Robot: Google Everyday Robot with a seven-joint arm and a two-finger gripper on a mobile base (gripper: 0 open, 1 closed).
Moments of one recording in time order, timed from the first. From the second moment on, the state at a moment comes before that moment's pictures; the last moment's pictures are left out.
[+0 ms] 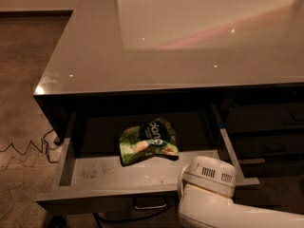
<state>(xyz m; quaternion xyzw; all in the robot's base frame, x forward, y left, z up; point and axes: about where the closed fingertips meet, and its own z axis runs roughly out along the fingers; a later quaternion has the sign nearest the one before) 0.392 -0.114 0.642 -0.62 0.74 -0.18 0.17</state>
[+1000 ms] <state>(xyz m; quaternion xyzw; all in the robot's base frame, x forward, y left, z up) 0.388 -0.114 0.644 -0.62 0.75 -0.18 0.17</state>
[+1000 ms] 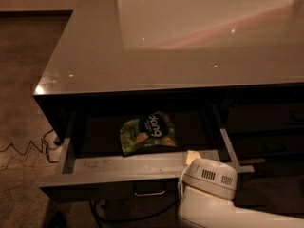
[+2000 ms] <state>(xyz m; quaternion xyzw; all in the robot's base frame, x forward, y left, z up) 0.385 -0.129 0.673 -0.60 0.76 -0.16 0.22</state>
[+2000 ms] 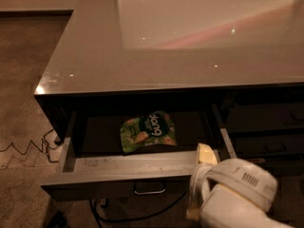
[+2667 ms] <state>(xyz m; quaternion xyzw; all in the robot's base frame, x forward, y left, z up) 0.410 -0.139 0.710 -0.56 0.78 -0.09 0.26</state>
